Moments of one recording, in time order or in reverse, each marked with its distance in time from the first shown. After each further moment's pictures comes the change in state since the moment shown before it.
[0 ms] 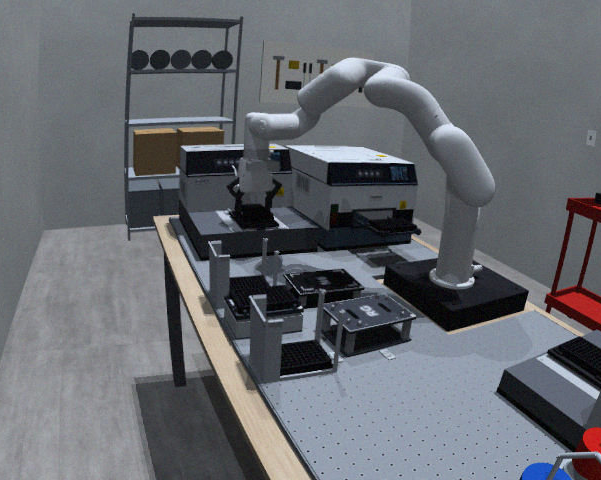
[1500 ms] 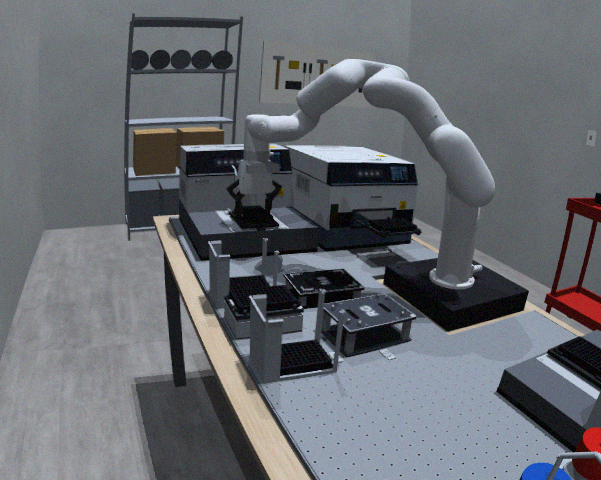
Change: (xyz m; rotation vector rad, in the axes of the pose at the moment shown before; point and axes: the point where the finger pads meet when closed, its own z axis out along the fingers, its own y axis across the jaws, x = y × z) arm 0.000 0.000 0.006 0.000 0.000 0.000
